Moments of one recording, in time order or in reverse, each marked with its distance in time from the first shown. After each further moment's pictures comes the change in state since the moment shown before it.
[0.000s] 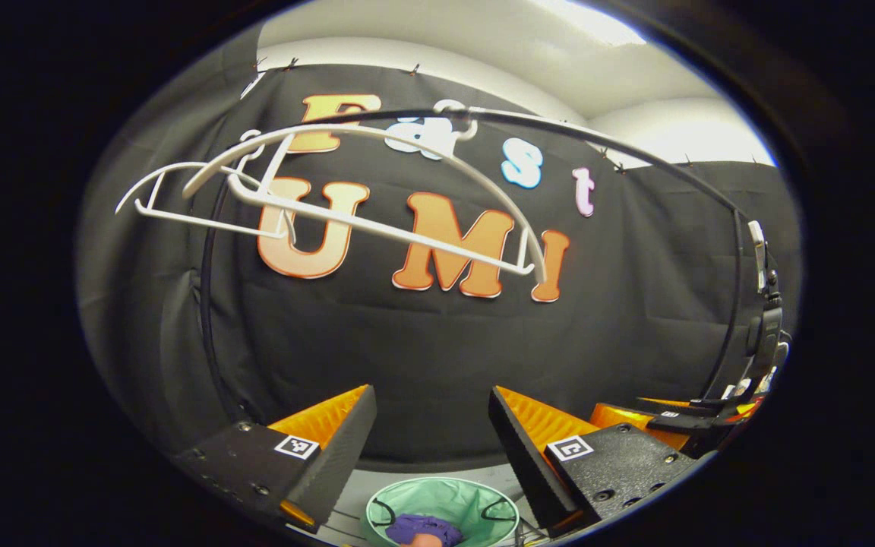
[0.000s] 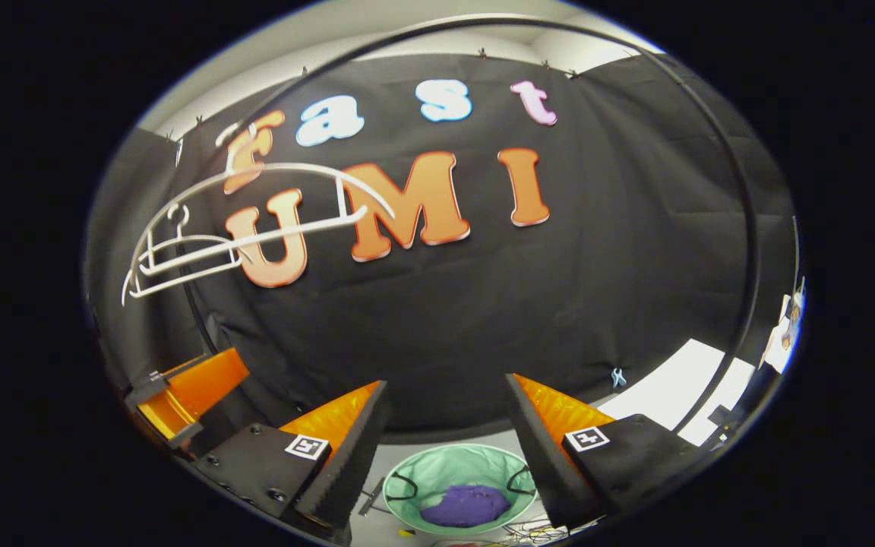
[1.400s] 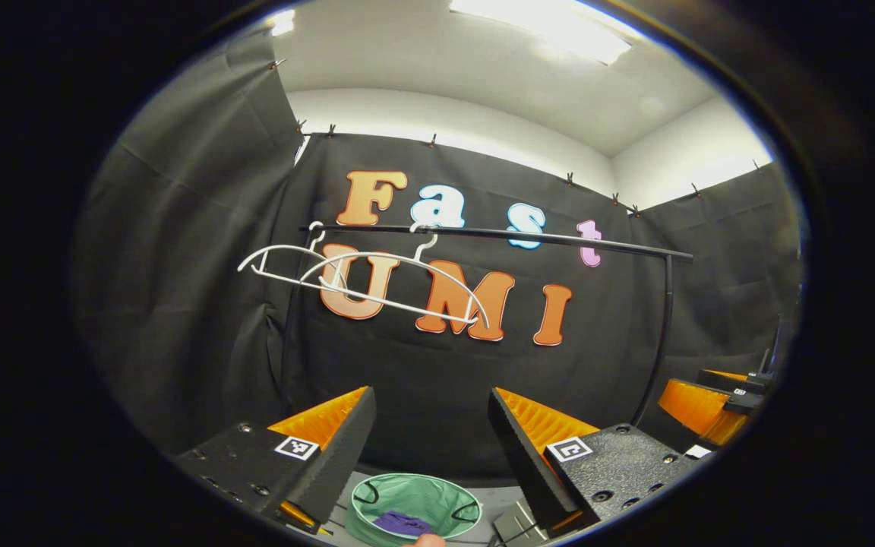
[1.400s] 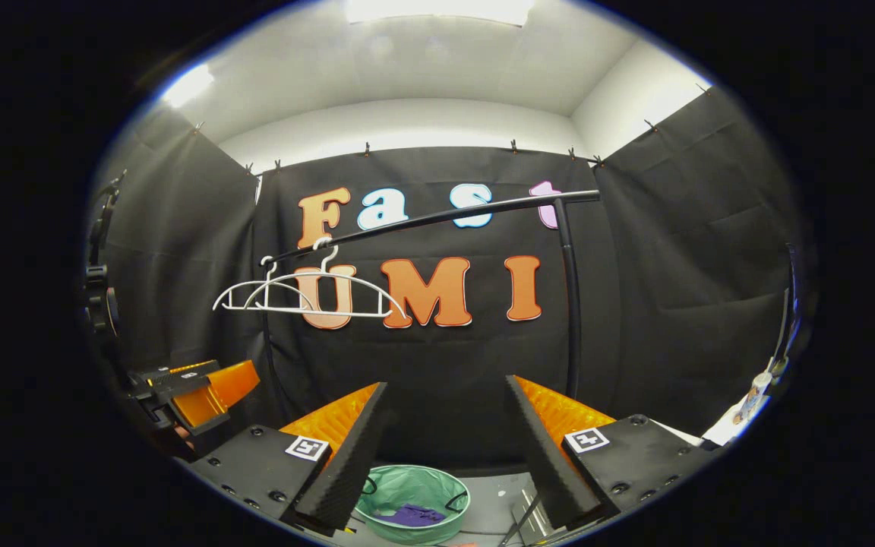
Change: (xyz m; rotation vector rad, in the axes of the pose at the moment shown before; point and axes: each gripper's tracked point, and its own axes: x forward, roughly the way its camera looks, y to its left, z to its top) left arm -0.211 -0.139 0.033 0.005 -0.181 0.230; right arm -0.249 -0.116 0.079 -0.165 -0.245 0.161
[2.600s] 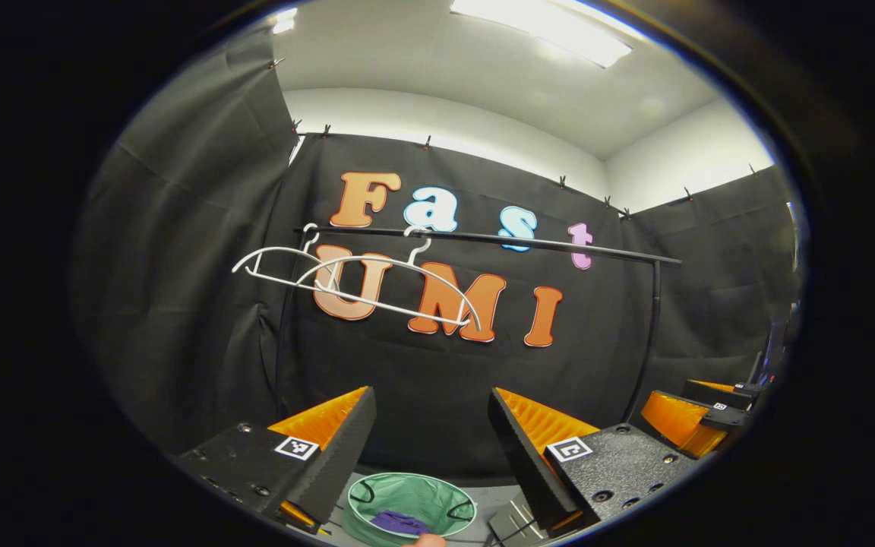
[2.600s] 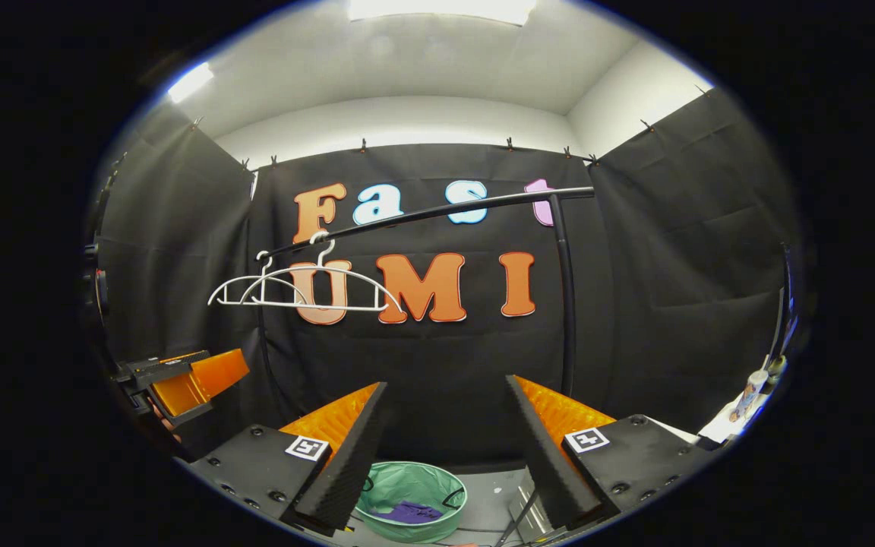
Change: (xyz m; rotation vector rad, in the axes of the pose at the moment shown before) left arm -0.007 0.000 0.000 -0.022 0.004 -0.025; right arm -0.002 0.004 -0.010 -0.008 0.018 -0.018
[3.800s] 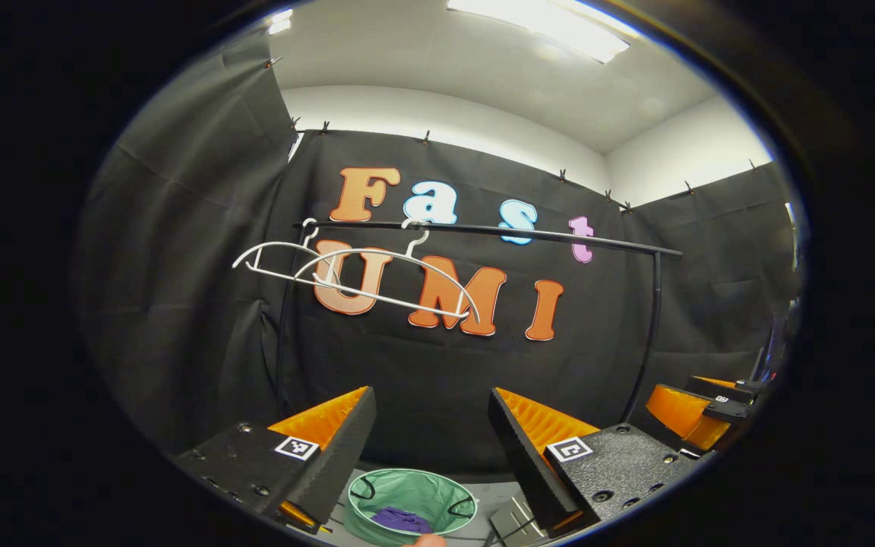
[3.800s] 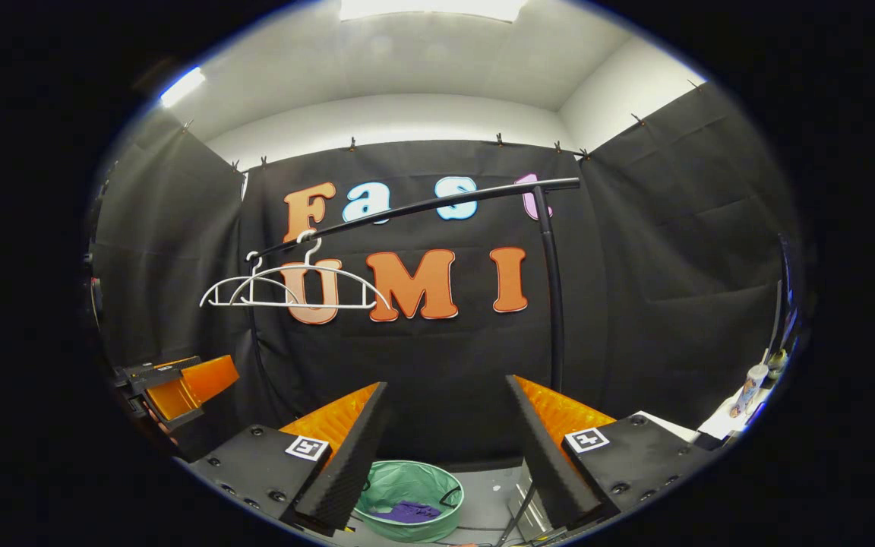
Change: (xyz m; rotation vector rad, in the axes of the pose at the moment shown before) left arm 0.002 -0.008 -0.009 0.014 0.021 0.004; right arm 0.006 -0.021 -0.006 0.025 0.010 -0.030
